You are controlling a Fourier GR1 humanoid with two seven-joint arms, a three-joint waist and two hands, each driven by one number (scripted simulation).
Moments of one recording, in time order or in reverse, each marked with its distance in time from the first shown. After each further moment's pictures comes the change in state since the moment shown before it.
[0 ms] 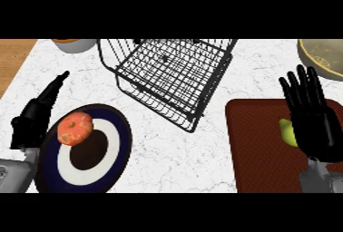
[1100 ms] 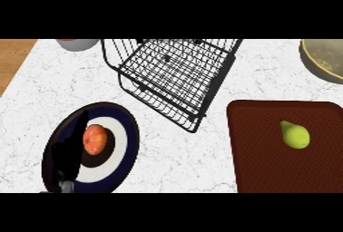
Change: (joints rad) left arm 0.211 -0.235 -0.054 0.060 0.032 0.071 0.005; right arm -0.163 -0.566 -0.223 0.478 0.256 -0.085 0.579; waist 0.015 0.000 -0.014
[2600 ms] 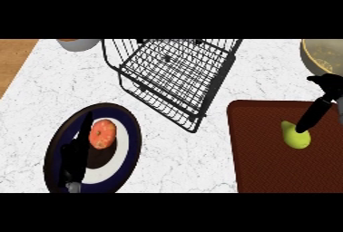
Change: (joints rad) left arm 0.010 -0.056 0.003 -0.007 -0.061 0.005 0.018; right arm -0.301 0.024 0.573 0.003 0.302 0.438 0.527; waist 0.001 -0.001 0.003
